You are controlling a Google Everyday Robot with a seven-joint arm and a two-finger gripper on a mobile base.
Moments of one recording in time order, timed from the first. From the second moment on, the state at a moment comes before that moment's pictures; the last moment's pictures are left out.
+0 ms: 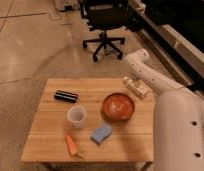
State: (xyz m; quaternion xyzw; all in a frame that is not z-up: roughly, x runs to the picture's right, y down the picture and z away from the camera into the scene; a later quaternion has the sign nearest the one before) arm 0.239 -0.038 0.956 -0.21 0.05 -0.17 0.96
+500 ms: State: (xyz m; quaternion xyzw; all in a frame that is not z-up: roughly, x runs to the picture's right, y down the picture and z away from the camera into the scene) arm 0.256 -0.038 0.951 -0.23 0.11 -0.11 0.96
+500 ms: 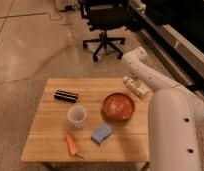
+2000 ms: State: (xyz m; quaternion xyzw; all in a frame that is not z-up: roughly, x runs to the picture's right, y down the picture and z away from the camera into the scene) arm 0.306 -0.017 0.953 -0.30 0.12 0.12 0.94
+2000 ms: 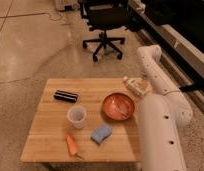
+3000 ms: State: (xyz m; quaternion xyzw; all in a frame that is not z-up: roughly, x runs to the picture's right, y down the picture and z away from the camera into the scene) arm 0.281 0.009 0.956 -0.33 0.12 0.10 0.93
